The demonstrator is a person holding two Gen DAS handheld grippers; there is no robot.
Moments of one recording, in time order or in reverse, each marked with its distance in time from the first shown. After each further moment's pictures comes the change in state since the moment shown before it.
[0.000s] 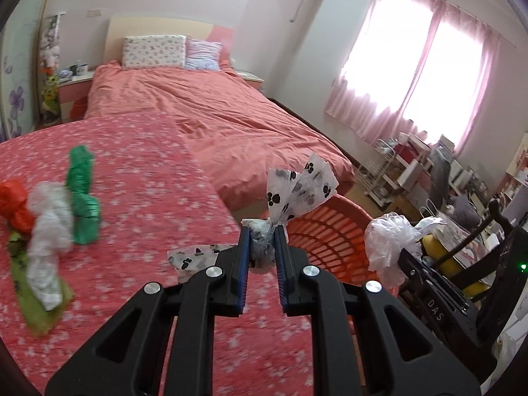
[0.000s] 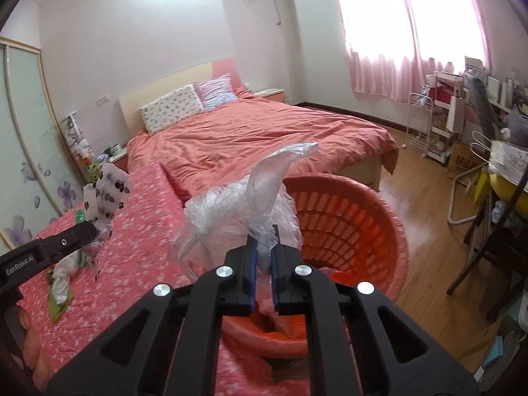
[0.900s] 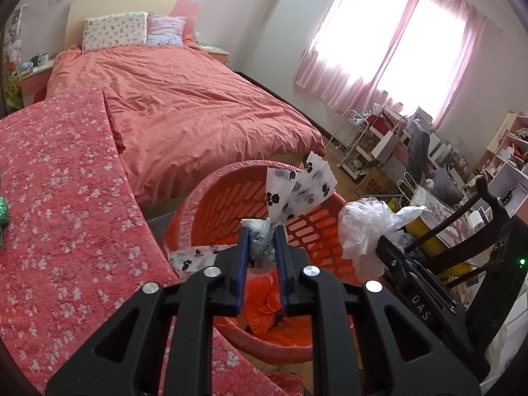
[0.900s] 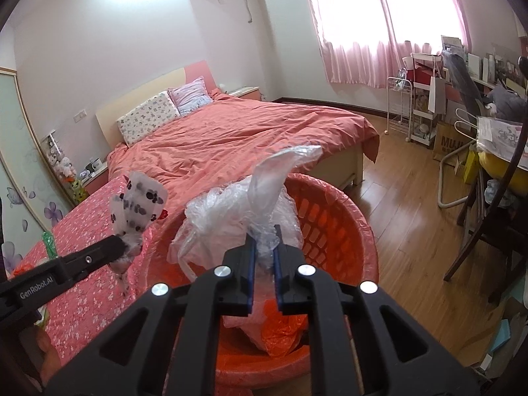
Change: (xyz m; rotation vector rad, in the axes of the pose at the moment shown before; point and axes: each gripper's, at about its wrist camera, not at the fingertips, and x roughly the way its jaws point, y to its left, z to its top) left arm 0.069 -0.059 -0.007 0.042 0.118 -0.114; right arm 0.035 -0.058 0.005 0.095 0.011 -0.050
